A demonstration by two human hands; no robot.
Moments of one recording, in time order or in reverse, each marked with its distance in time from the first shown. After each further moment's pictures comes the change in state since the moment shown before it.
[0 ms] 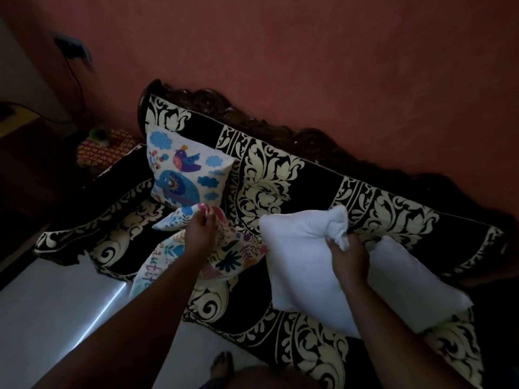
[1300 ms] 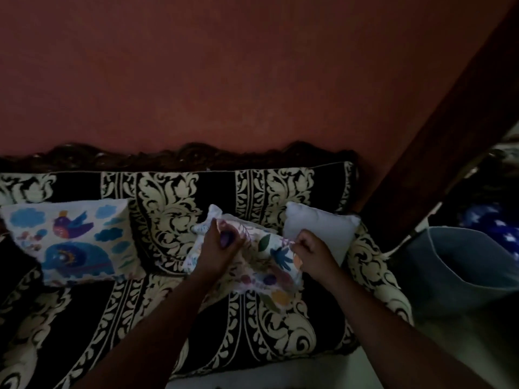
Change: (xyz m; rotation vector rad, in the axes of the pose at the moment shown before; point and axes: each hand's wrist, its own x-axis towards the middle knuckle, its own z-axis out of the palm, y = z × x) left_hand -0.150 0.088 0.108 -0.120 -0.739 0.483; right_hand -0.100 0.063 -0.135 0.142 -0.070 0.031
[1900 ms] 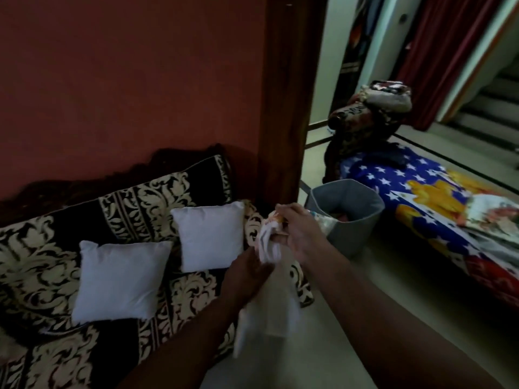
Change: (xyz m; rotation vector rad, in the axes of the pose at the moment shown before) left_hand -0.154 0.092 0.378 0.407 -0.490 0.254; right_hand -0.173 0.082 -0.288 0.935 0.470 0.280
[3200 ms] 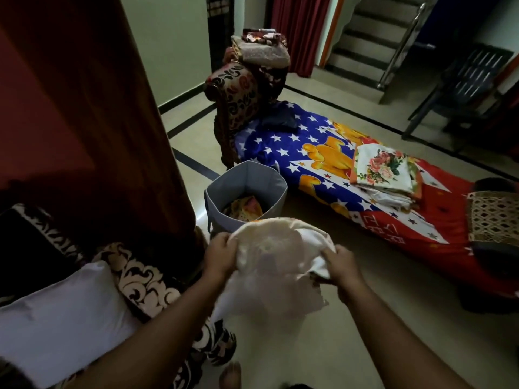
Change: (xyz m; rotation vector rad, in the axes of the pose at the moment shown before) left_hand 0.317 0.134 0.254 -0.248 -0.316 -0.170; right_hand 0.169 -0.045 -0.385 -0.378 0.780 0.257
